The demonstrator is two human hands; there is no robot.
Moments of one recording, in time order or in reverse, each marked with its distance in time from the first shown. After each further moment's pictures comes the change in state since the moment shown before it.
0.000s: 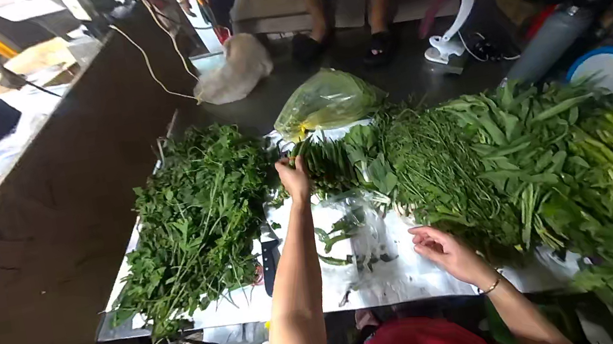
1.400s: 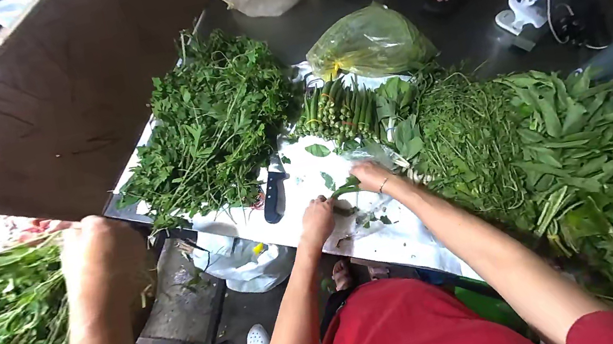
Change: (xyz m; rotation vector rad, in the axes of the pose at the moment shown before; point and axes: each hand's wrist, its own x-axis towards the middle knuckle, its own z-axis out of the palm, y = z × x) left_hand -0.162 -0.120 -0.064 0.879 -0.640 0.025; right_hand 0.200 -0.010 0.112 -0.923 -0.491 -0.300
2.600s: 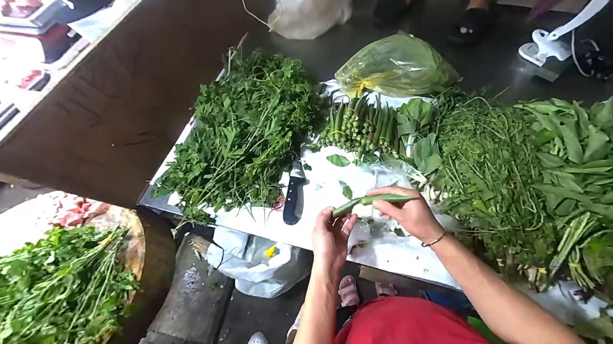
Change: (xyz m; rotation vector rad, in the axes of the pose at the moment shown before) left_hand -0.070 0.034 -0.007 -2.097 0.486 -0.150; right_hand -0.136 -0.078 -0.034 1.122 0.563 -0.207
